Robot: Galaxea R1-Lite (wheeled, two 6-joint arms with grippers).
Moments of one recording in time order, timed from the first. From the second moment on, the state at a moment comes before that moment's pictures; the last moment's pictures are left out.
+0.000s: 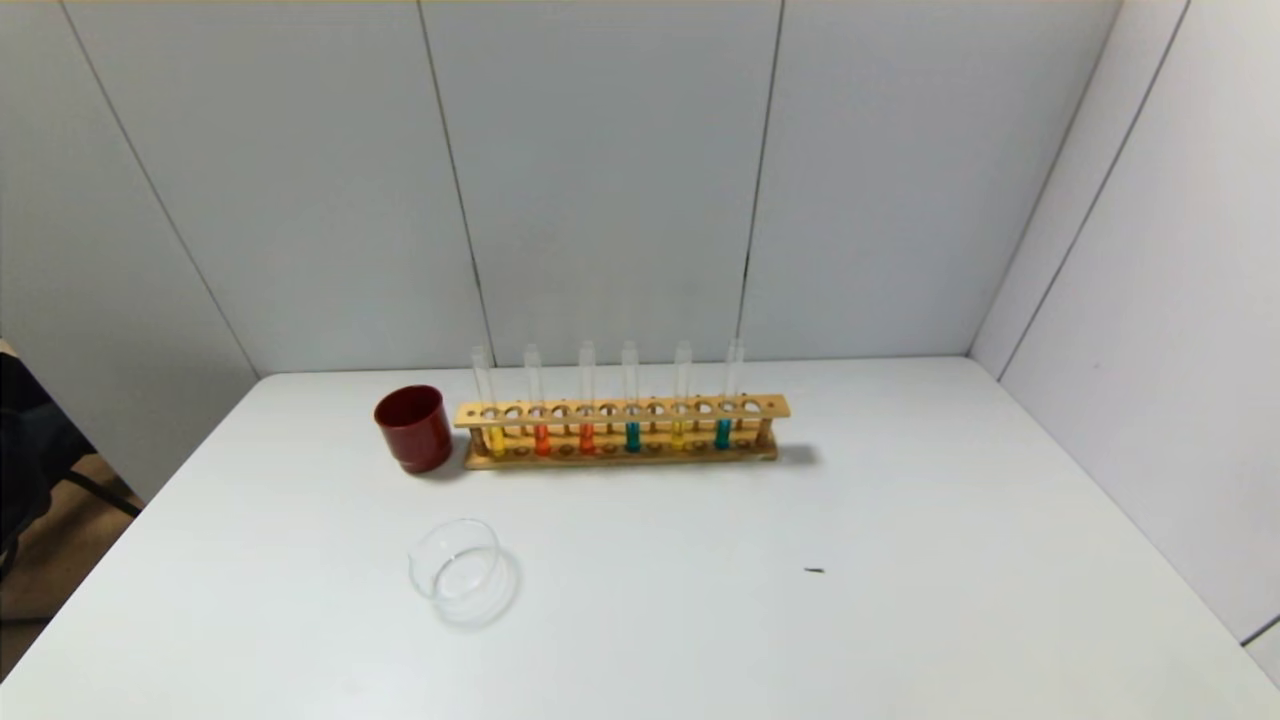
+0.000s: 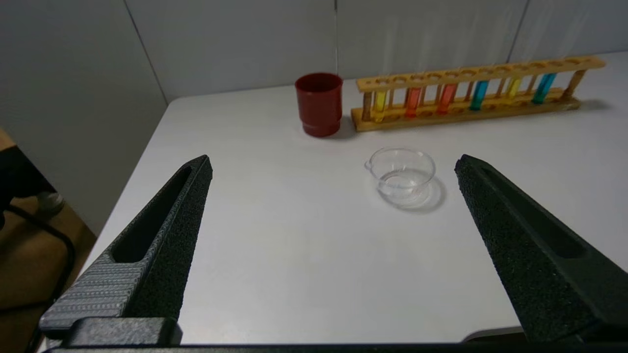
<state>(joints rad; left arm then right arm) 0.00 0.01 -0.20 0.11 -0.05 0.04 0.00 0.00 0.00 0.00 0.00 0.00</state>
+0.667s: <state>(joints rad) -0.01 0.80 -0.82 0.12 -0.25 0.03 0.00 0.00 0.00 0.00 0.00 0.00</state>
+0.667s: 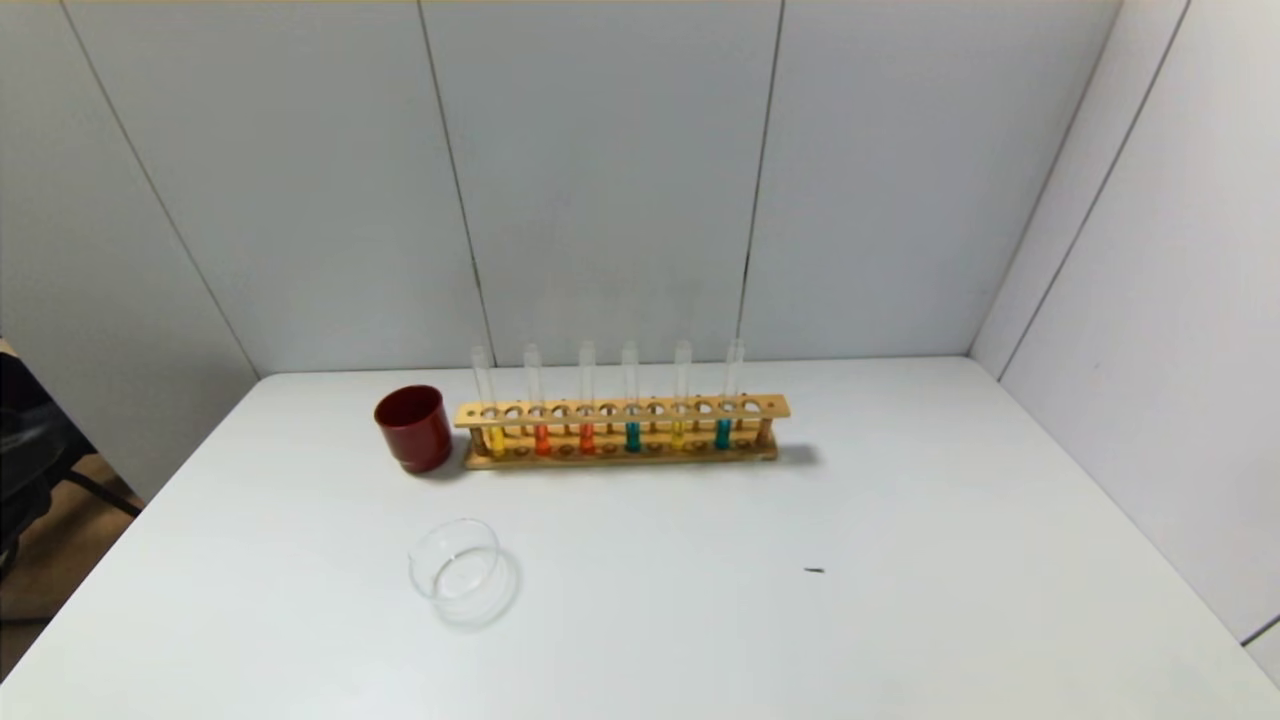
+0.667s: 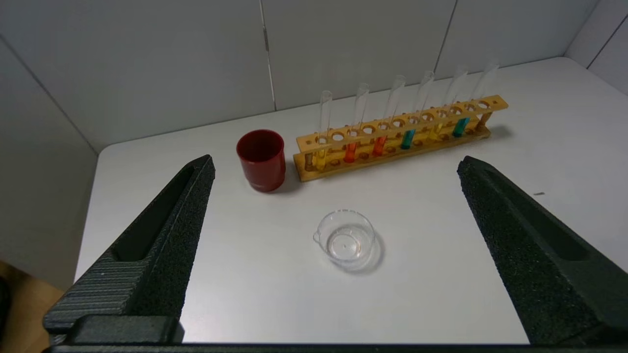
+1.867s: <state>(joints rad) -0.11 1.94 -1.08 -0.59 -0.27 -0.02 0.00 0.00 0.00 0.00 0.00 0.00</state>
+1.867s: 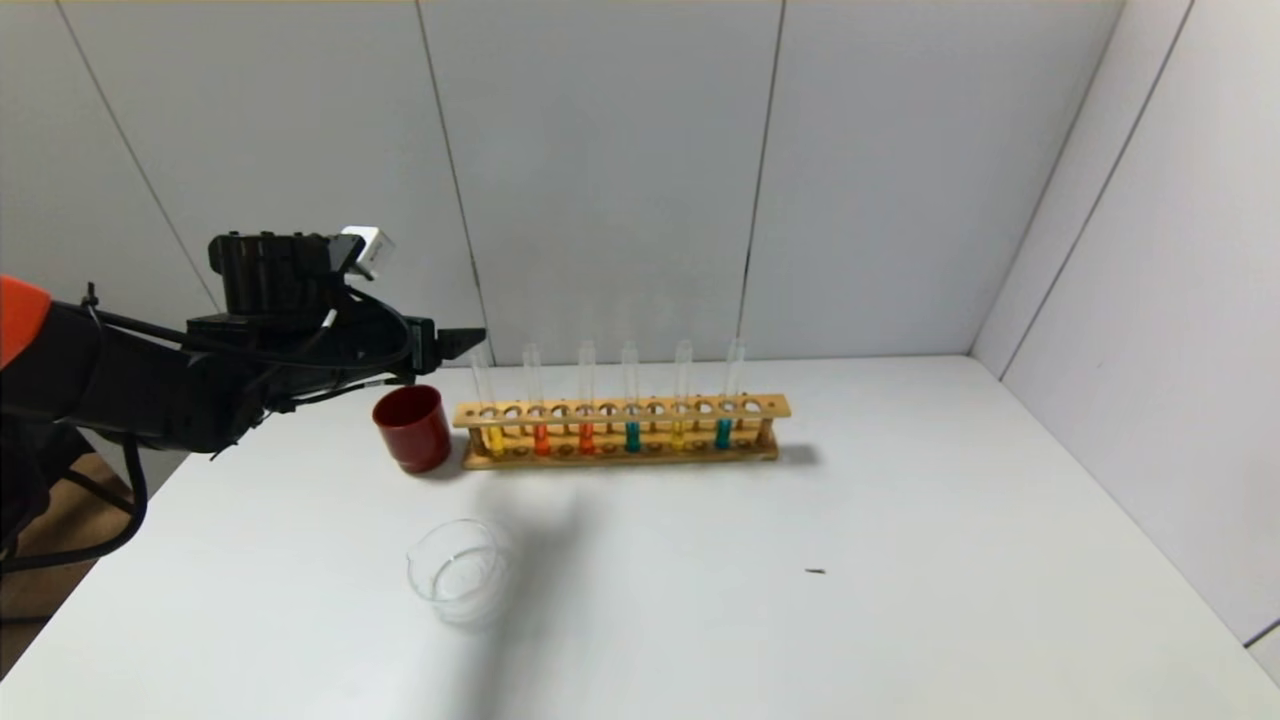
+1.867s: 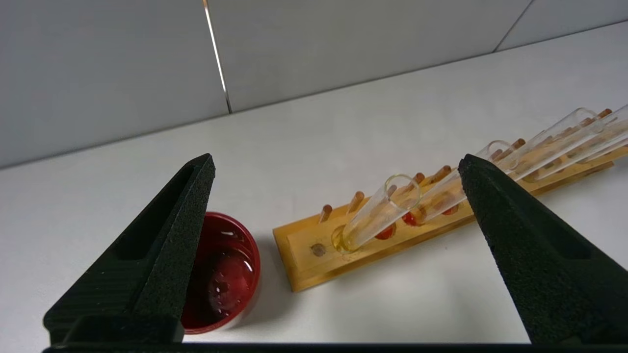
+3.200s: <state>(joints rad) -0.15 2.06 -1.07 -0.66 -0.27 -0.03 0.00 0.00 0.00 0.00 0.00 0.00</state>
